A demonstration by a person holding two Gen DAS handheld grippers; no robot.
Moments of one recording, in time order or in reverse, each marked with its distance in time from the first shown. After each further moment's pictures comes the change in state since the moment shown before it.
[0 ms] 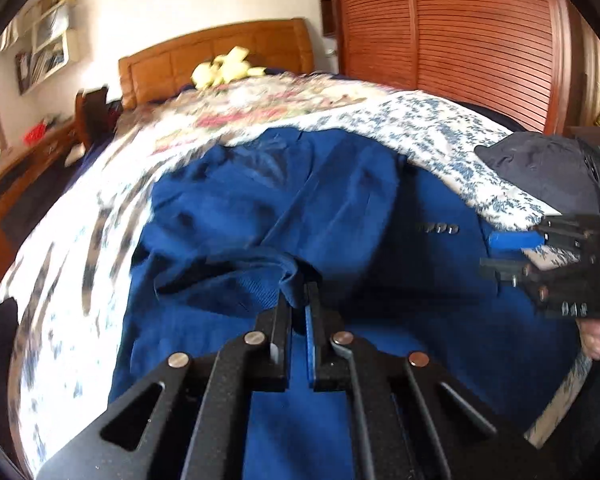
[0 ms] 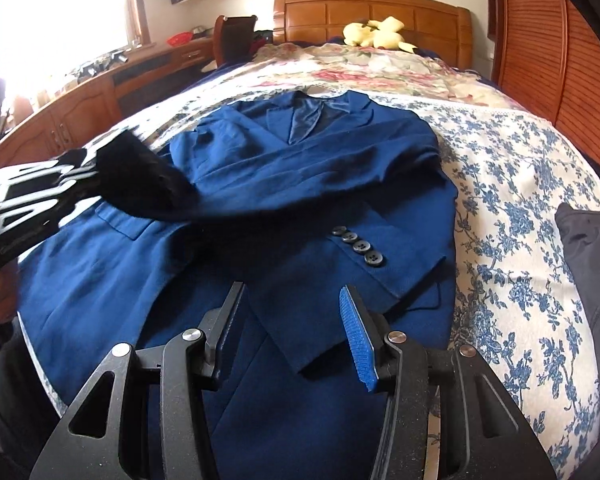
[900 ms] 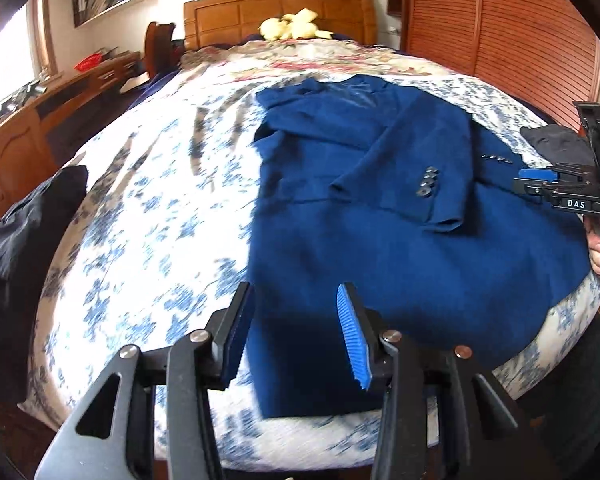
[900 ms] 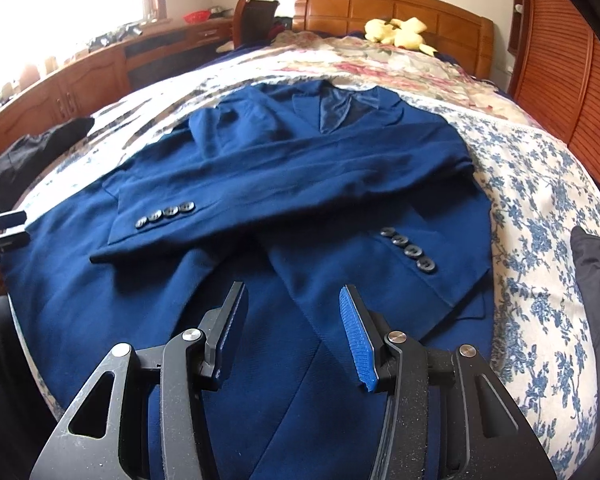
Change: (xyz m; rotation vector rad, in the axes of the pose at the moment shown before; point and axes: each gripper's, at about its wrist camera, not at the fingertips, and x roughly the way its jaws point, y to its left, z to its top) left arm -0.069 0.106 -0.118 -0.150 0.108 0.110; right arm 0.026 0.039 0.001 -0.095 0.060 -0.007
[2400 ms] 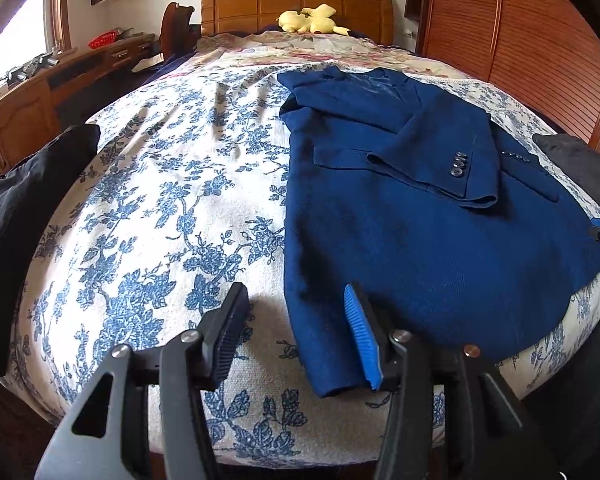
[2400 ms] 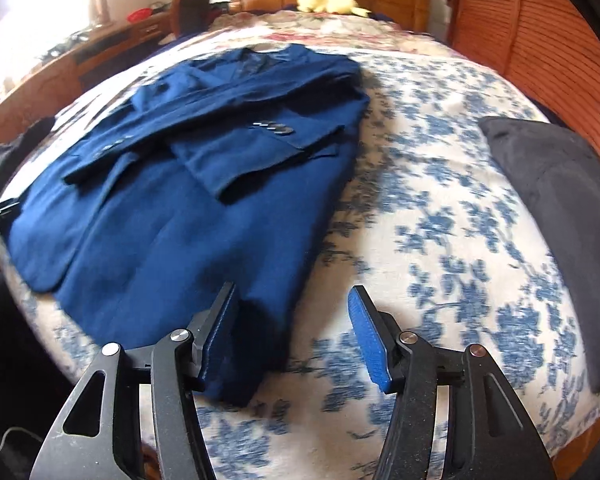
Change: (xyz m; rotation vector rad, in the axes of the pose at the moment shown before) left arm 0.016 0.028 -0.028 -0.061 0.009 -0.015; right arm -0.075 -0.062 -0.100 0.156 0.066 -0.075
